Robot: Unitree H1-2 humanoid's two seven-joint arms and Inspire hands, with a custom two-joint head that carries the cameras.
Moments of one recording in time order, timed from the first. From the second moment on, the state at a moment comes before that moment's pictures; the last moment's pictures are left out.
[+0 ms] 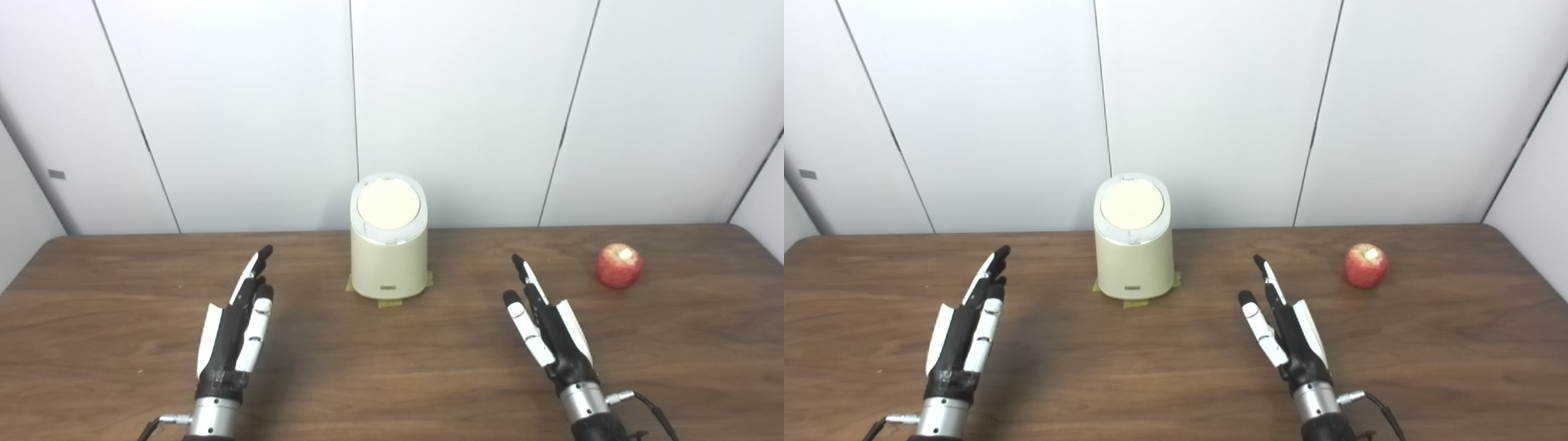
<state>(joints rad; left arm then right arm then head) -0.09 0.11 0.00 0.01 0.19 -0.26 0.08 -0.12 -0.12 0.06 0.05 -0.30 -0.07 -0.07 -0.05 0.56</state>
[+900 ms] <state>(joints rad) -0.23 0.11 0.03 -0.03 0.20 -0.06 0.07 -0.13 -0.12 0.06 0.07 -0.30 -0.07 -0.07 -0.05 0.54</state>
